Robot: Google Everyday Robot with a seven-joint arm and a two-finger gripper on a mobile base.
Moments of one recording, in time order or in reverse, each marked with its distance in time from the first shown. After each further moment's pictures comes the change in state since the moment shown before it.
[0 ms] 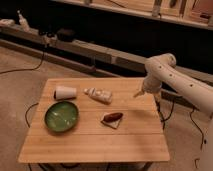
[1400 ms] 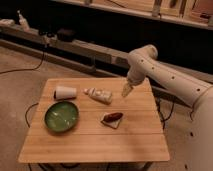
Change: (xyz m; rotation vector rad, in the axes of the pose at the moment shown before) arm 0.026 -0.112 -0.022 -0.013 0.104 -1.038
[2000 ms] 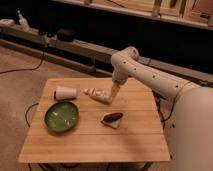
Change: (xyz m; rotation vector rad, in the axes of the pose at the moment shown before) arm 0.060 -0.030 0.021 -0.006 0.063 -0.316
